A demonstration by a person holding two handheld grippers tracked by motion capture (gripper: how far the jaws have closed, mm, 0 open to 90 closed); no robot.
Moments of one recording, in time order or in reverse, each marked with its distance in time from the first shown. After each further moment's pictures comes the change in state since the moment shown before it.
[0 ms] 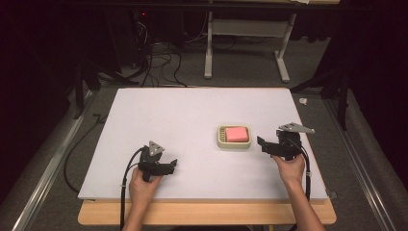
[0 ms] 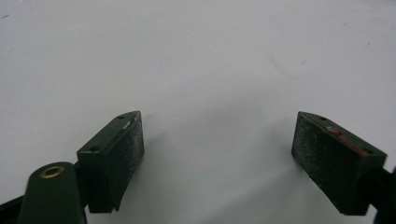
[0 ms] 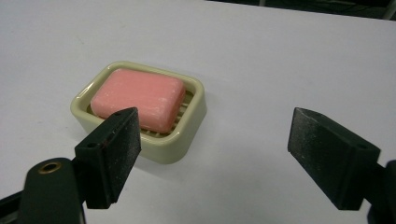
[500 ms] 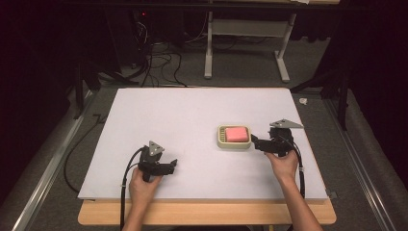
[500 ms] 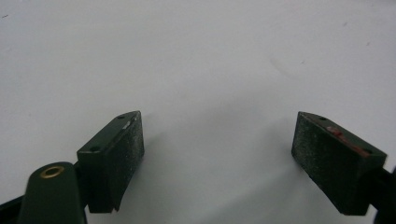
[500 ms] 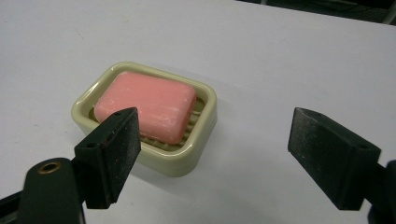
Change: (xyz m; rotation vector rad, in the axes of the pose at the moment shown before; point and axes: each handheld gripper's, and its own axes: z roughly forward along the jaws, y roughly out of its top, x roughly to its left) left arm 0.000 0.000 0.000 0.000 0.000 0.000; right arm 0.014 0.011 0.016 0.027 -0.013 -0.035
